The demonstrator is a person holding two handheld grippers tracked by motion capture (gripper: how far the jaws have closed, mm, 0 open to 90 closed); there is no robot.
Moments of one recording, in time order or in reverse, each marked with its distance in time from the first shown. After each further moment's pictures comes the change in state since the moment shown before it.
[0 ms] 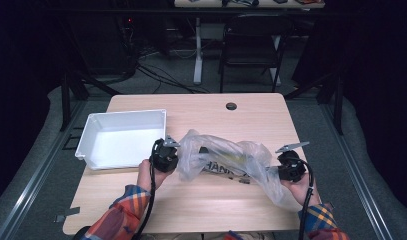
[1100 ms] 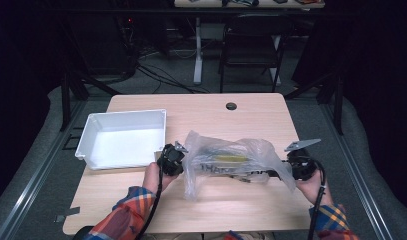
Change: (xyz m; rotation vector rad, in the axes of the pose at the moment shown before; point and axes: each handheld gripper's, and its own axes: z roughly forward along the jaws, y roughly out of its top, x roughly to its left) left arm -0.005 -0.004 0.030 0.117 0.005 0.026; right arm 0.000 0.003 -0.029 -0.055 -0.001 -0.090
